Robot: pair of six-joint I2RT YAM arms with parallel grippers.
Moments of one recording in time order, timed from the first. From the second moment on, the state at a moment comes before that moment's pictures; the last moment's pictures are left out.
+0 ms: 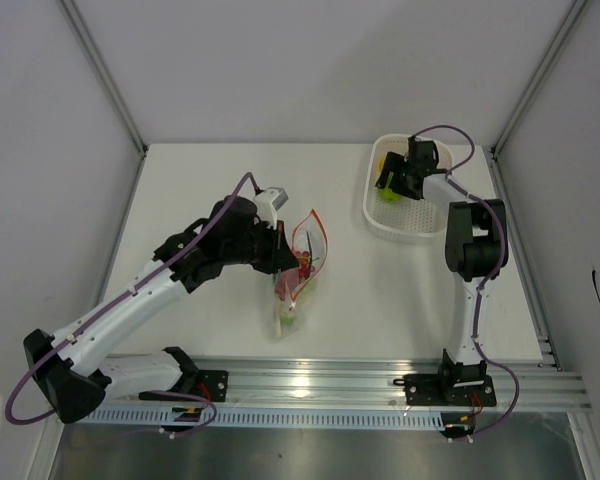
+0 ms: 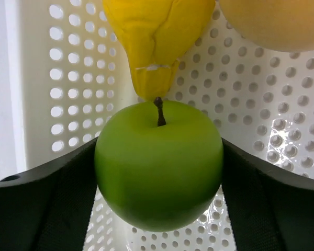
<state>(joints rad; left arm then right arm) -0.74 1.13 1.13 -0.63 0.22 -0.49 0.11 2.21 1.67 -0.20 -0.10 0.38</state>
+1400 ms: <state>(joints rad) -0.74 1.10 1.09 -0.62 0.21 -0.50 0.86 1.21 1.24 -0.44 -0.05 0.39</state>
